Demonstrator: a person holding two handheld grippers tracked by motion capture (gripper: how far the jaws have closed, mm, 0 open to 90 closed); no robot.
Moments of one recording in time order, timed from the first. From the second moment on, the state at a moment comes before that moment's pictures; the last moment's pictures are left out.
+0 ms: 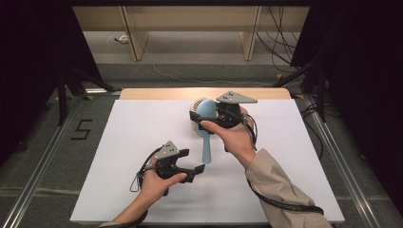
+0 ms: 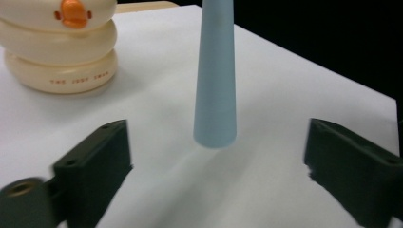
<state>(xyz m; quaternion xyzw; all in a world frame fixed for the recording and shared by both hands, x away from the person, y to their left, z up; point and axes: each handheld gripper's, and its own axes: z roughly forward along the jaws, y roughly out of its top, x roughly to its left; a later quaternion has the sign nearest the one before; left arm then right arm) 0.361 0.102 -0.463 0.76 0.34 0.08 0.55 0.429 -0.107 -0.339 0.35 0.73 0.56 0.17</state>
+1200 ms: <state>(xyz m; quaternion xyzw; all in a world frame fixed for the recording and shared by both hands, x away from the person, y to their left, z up) 0.354 0.162 -0.461 0.73 0.37 0.18 0.54 0.439 -0.123 -0.330 0.36 0.67 0.61 0.22</state>
